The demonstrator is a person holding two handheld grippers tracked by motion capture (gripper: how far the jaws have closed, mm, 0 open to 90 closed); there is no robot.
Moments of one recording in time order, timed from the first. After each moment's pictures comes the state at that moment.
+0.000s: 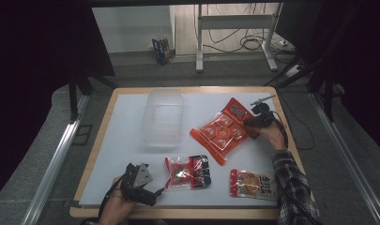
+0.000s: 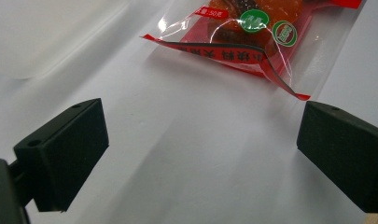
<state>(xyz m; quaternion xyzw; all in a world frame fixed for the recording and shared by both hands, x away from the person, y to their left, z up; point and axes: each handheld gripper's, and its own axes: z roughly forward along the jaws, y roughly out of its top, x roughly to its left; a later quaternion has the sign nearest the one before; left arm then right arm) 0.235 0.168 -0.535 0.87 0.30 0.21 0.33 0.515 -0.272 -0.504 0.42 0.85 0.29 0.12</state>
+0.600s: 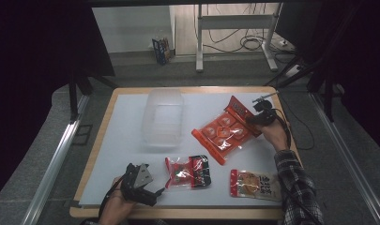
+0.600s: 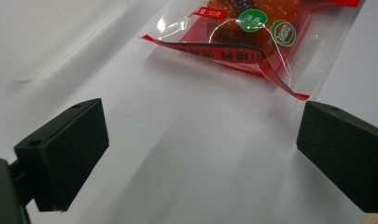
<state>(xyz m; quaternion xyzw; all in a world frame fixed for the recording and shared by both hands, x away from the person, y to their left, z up) 0.234 0.167 -0.535 0.87 0.29 0.21 0.34 0.504 -0.272 -0.476 0.43 0.84 0.30 0.11</state>
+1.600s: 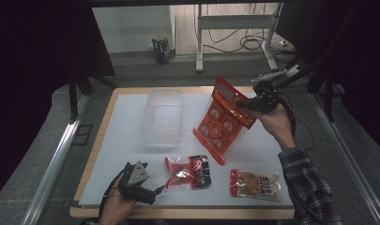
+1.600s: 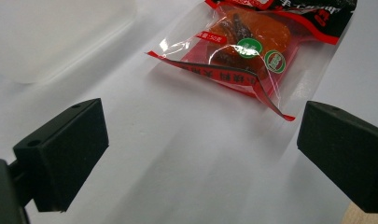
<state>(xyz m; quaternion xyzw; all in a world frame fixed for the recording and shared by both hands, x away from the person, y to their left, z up) 0.234 0.173 -0.527 0.85 0.32 0.19 0.37 0.443 -0.220 -0.348 0.35 0.84 0.40 0.10</state>
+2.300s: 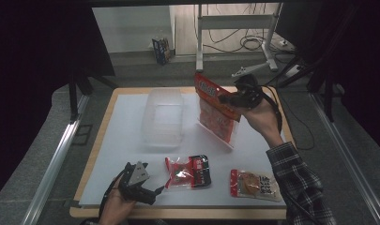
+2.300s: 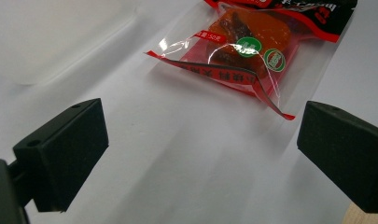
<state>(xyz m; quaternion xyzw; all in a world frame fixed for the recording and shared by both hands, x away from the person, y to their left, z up) 0.234 0.173 -0.527 0.85 0.31 0.20 0.37 0.427 -0.167 -0.316 0.30 0.85 0.41 0.12</state>
